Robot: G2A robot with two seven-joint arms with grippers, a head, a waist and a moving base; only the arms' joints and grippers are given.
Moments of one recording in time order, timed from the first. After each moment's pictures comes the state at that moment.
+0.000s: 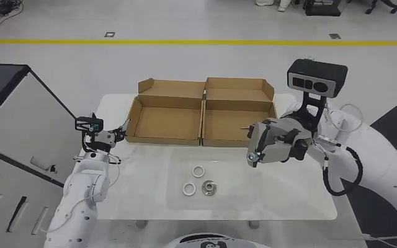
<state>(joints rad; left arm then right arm) 1.73 -1.15 -1.60 -1.80 1.33 0.00 0.00 -0.68 -0.67 0.63 -1.99 1.01 -1.01 0.81</state>
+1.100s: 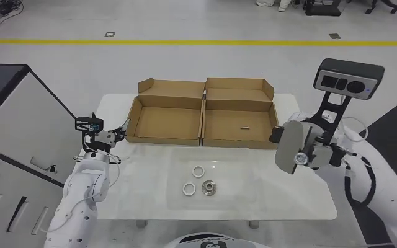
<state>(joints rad) 1.73 -1.15 -1.60 -1.80 1.33 0.00 0.00 -0.91 -0.74 0.87 -2.07 1.11 -0.97 0.85</state>
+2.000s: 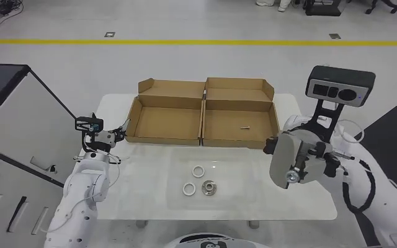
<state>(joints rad) 1.73 -1.15 -1.60 -1.80 1.33 0.00 0.00 -0.98 -0.81 0.93 -2.11 1.13 -0.89 0.93</state>
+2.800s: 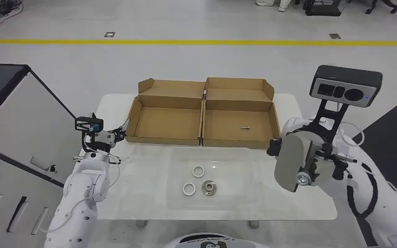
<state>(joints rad) 1.73 -1.15 -1.60 -1.80 1.33 0.00 0.00 -1.01 -0.82 0.95 -2.14 1.11 -0.88 0.89</state>
